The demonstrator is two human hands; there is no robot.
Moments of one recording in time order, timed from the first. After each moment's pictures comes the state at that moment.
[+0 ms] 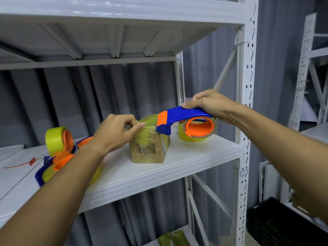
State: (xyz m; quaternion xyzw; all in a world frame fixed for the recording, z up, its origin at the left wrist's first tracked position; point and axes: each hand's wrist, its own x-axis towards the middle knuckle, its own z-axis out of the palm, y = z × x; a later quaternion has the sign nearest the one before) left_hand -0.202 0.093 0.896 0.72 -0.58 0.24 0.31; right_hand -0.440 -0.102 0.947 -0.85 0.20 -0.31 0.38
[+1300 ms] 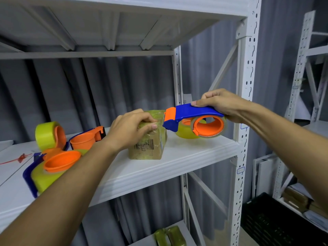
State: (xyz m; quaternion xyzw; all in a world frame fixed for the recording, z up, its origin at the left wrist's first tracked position) left_hand -0.225 0.059 0.888 0.71 -0.61 0.23 0.27; right_hand -0.461 -0.120 0.938 -0.83 0.20 -0.30 0.42
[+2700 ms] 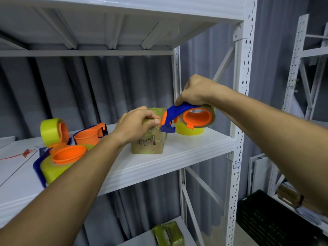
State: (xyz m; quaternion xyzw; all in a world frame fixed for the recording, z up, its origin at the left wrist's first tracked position) left_hand -0.233 0.059 0.891 0.73 -0.60 0.17 0.29; right_hand -0.417 -0.064 0.981 -0.90 0.35 -0.25 0.09
